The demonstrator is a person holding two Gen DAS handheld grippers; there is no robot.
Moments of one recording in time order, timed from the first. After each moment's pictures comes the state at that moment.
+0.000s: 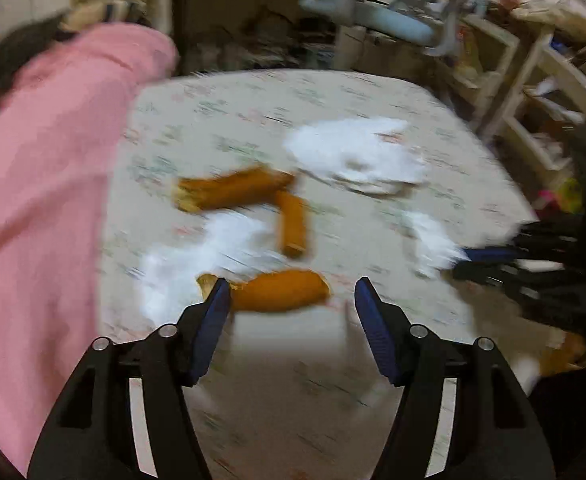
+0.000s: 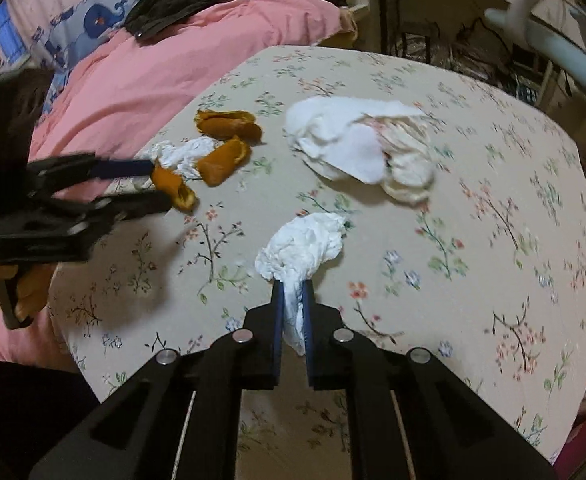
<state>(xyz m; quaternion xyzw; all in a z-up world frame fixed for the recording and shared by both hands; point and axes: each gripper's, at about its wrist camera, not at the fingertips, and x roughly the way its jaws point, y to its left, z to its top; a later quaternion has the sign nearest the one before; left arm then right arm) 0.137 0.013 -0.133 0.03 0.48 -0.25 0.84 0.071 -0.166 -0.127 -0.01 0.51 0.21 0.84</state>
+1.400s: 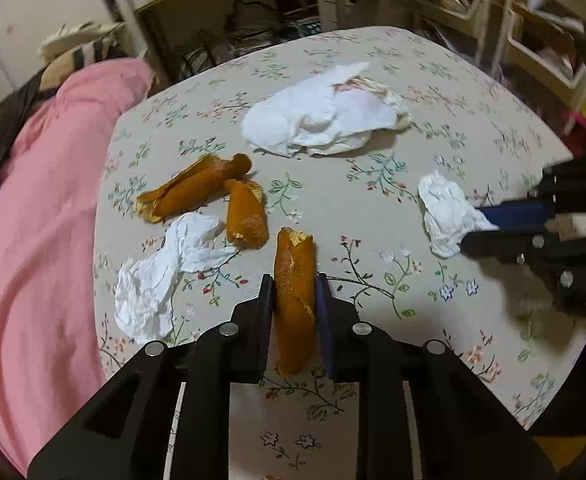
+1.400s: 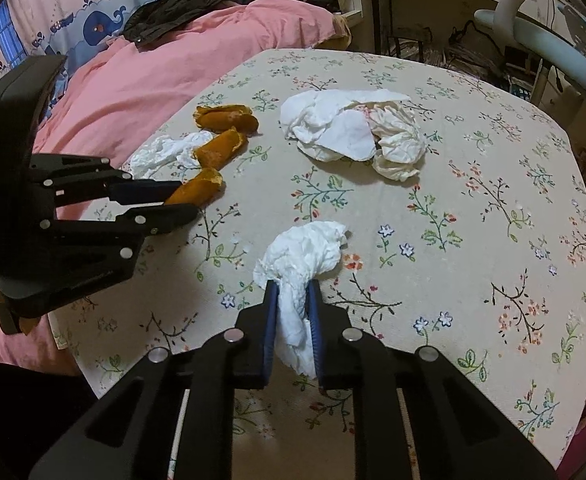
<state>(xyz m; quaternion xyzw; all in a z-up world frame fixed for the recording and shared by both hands) 0.127 -0.041 -0.150 0.18 0.47 -0.19 0.85 0.056 -0.168 -0.134 -0.01 0.49 0.20 0.85</state>
